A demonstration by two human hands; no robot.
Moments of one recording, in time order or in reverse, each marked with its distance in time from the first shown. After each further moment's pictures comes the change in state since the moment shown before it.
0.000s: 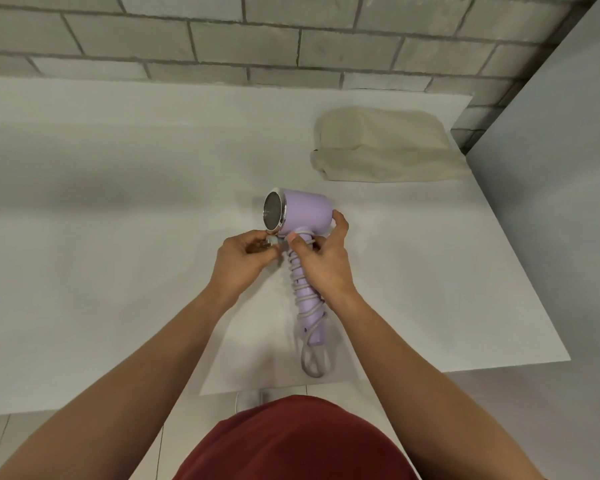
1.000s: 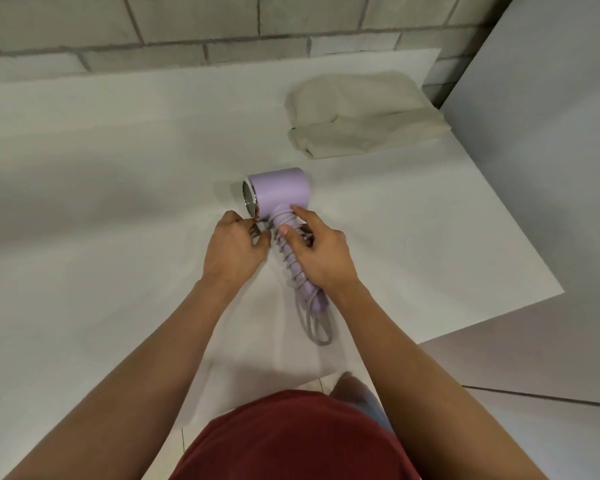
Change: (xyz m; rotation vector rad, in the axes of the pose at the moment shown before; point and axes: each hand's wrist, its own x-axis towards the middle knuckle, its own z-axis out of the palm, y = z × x) left_hand 0.050 -0.018 -0.018 0.740 0.001 0.379; right_hand -0.002 0.008 0.022 -0.279 0.062 -0.072
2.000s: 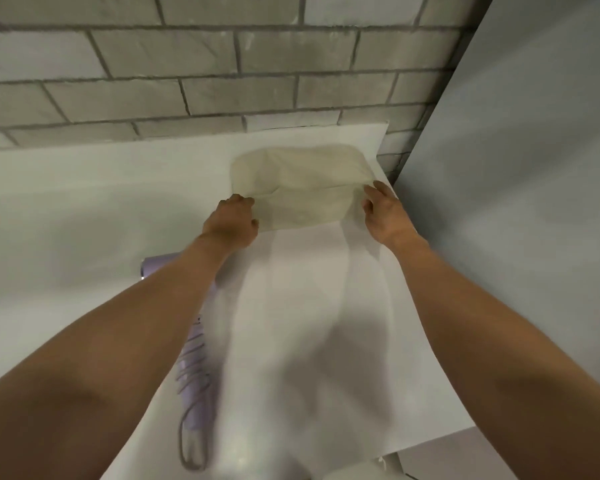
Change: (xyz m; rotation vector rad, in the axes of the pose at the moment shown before) left_hand 0.189 0.144 0.067 0.348 -0.262 -0.041; right_hand 0.243 0.106 -0.258 -0.564 0.051 -0.093
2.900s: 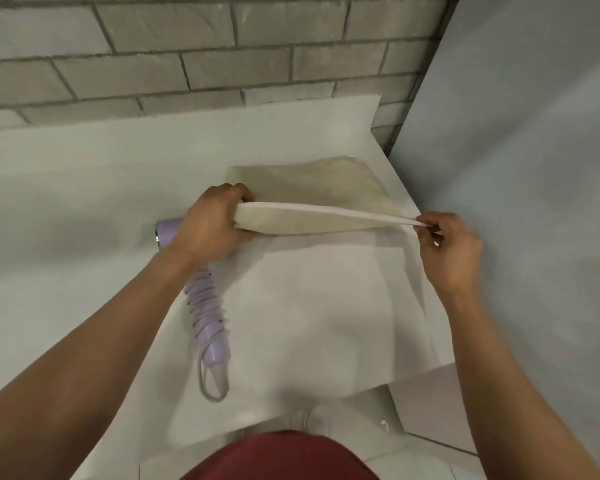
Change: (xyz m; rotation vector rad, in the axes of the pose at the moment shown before) left_hand -0.119 -0.017 -0.026 -0.207 0.226 0.315; right_hand -0.187 0.043 -0.022 0.302 0.554 0.018
